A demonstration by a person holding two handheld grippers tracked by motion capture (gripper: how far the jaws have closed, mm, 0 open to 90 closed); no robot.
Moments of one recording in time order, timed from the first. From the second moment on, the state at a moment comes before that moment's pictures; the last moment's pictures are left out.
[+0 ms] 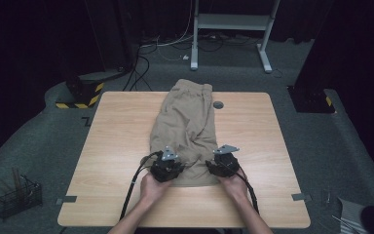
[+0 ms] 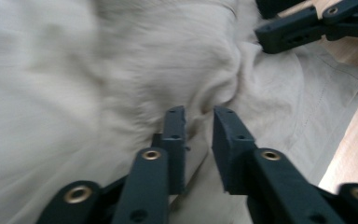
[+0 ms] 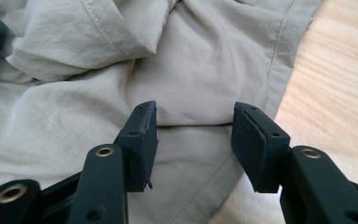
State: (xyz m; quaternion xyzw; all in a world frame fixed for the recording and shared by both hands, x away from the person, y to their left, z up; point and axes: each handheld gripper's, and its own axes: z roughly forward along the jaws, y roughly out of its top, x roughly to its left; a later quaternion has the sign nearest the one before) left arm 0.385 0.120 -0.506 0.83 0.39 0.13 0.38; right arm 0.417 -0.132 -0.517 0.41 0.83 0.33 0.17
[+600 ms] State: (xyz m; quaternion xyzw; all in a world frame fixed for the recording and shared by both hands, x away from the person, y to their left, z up) left arm 0.361 0.187 -0.497 0.78 0.48 0.17 0.37; right arm 0.423 -0.086 -0.471 0.39 0.82 0.39 0.14
